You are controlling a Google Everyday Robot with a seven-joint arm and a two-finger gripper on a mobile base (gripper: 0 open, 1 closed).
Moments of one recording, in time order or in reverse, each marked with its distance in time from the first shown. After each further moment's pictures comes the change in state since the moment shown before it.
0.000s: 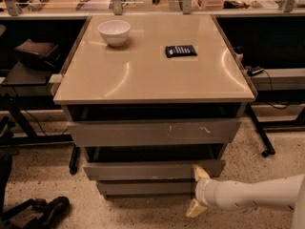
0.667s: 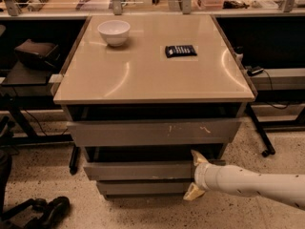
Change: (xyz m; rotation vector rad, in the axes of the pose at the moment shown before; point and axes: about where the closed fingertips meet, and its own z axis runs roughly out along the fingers) arm -0.027 -0.057 -0.008 0.049 -0.086 -0.011
